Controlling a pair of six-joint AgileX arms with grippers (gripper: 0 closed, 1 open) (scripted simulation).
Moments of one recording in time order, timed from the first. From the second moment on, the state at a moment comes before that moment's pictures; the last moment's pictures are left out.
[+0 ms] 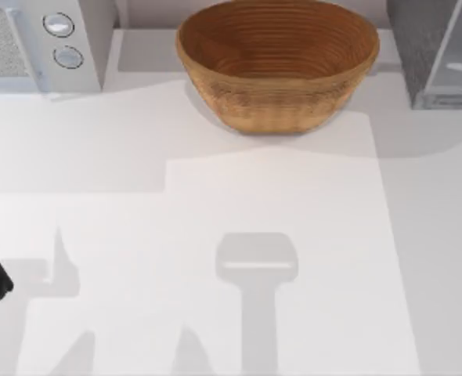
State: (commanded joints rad) left arm 0.00 0.00 0.00 0.00 0.00 0.00; right arm 0.03 -0.22 0.67 -1.47 0.00 -0.02
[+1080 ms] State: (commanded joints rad) left arm 0.00 0.00 0.00 0.00 0.00 0.00; right arm -1.35 1.33 1.20 -1.58 -0.70 -1.56
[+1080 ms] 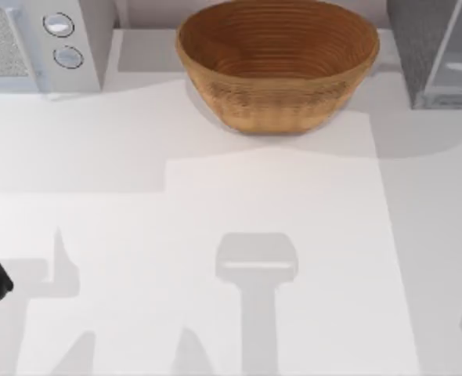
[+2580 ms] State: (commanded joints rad) left arm 0.00 0.00 0.00 0.00 0.00 0.00; right arm -1.38 1.89 1.36 -1.06 -0.87 -1.49
